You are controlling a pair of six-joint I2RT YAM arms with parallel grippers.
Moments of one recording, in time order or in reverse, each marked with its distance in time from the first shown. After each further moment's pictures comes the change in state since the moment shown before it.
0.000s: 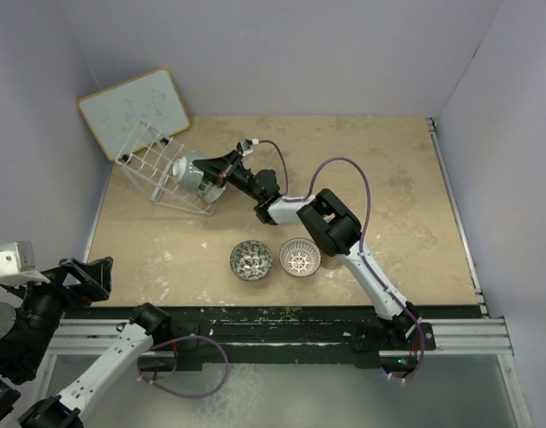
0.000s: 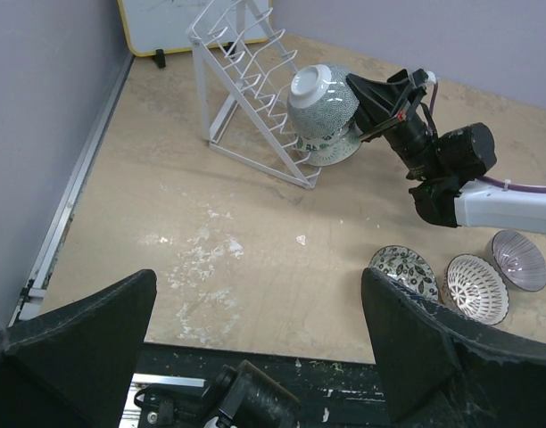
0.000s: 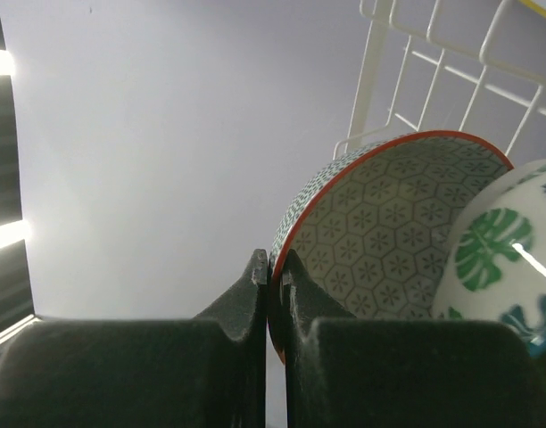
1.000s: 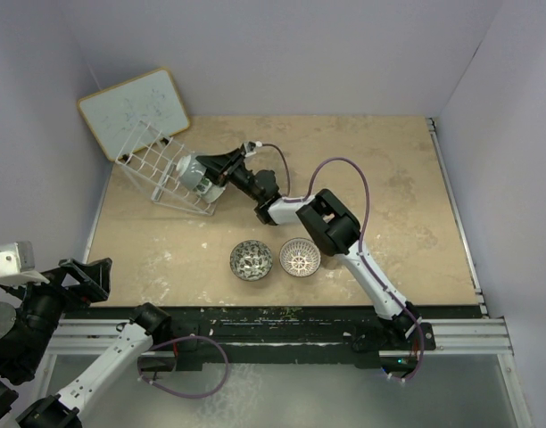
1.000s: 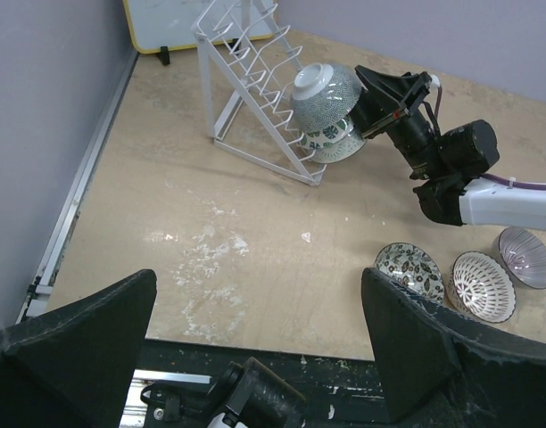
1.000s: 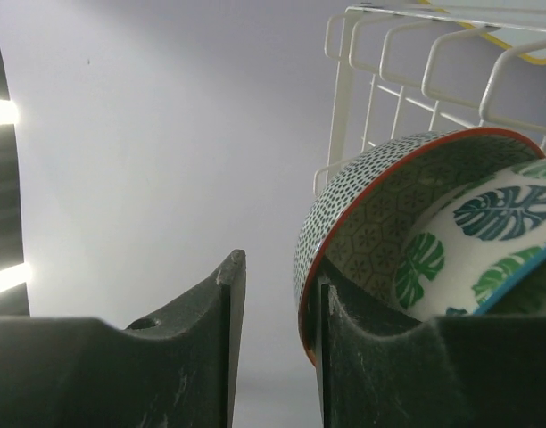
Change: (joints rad) left arm -0.014 0.000 0.004 -0.019 -0.018 -0.001; right arm -0.002 0.021 0.004 -0.032 0.079 0.027
